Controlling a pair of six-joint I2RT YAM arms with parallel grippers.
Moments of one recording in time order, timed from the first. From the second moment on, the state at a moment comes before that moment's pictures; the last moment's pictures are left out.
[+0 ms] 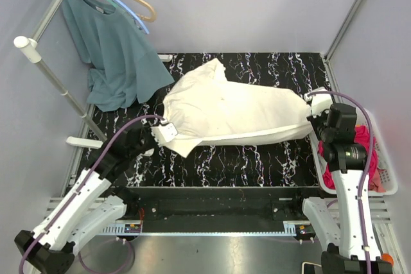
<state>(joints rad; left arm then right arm) -0.50 0.69 0.70 -0.62 -0.07 0.73 -0.05 0.74 0.95 -0.76 0.13 -0.51</state>
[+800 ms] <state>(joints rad) -0.60 0.77 0.82 -0.98 -0.03 0.78 -0.05 0.66 0.82 -1.00 0.05 -0.59</state>
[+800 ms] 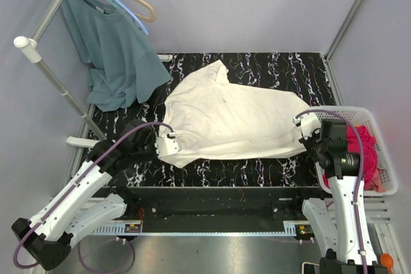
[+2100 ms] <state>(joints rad) -0.60 0.89 0.90 -0.83 -0.19 0.88 -0.05 0.96 0.98 -0.96 -0.05 -0.64</state>
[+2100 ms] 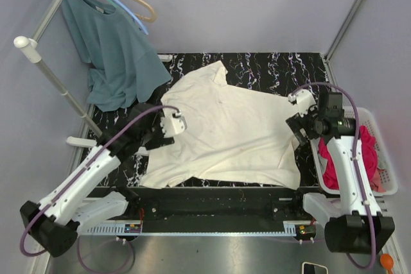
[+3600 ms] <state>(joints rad) -0.36 2.48 2.10 -0.33 0.06 0.93 -0.05 1.98 1.45 -0.42 -0.04 -0.64</state>
